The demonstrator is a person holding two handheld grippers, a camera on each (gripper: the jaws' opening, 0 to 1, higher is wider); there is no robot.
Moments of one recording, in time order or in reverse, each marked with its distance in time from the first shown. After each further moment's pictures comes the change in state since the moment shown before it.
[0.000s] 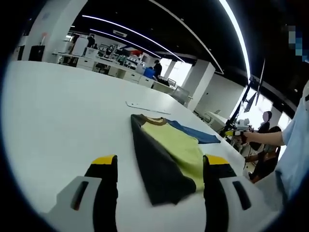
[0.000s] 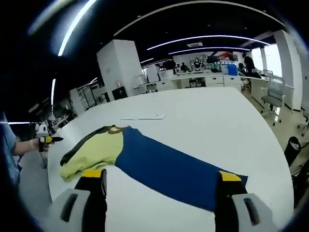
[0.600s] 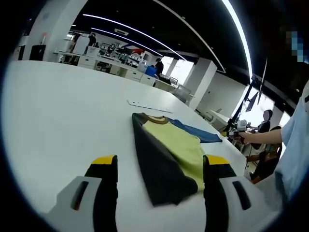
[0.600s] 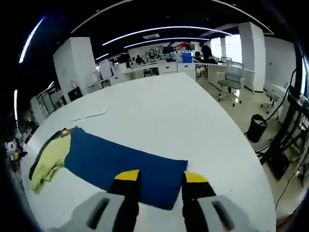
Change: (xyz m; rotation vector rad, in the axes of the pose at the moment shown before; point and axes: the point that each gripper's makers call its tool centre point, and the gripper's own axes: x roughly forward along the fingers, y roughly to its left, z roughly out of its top) left arm 0.007 -0.003 0.000 -0.006 0.011 0.015; right arm -0.015 -0.116 -0.029 0.143 0.036 -0.330
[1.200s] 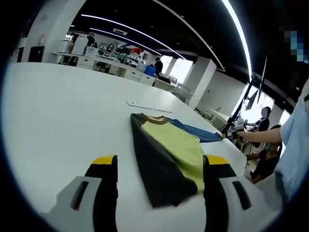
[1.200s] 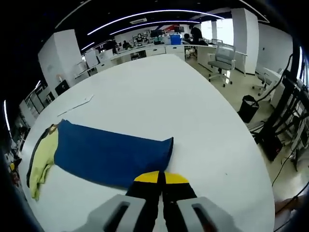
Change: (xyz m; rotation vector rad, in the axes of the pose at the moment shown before) left arm 0.002 -0.001 0.003 0.013 0.010 0.000; right arm 0.007 -0.039 -0.035 0.106 0.208 -0.180
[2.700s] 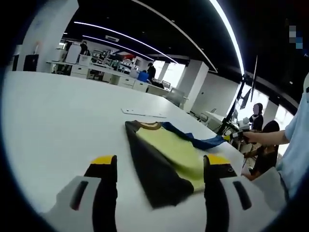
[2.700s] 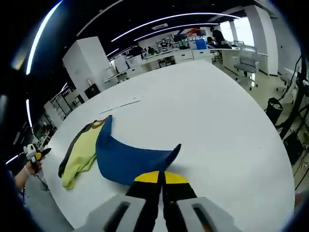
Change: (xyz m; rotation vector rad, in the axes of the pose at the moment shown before) left arm -0.015 -0.014 0.013 0.056 -0.049 -0.049; right arm -0.093 0.124 -0.025 -0.021 -0.060 0.252
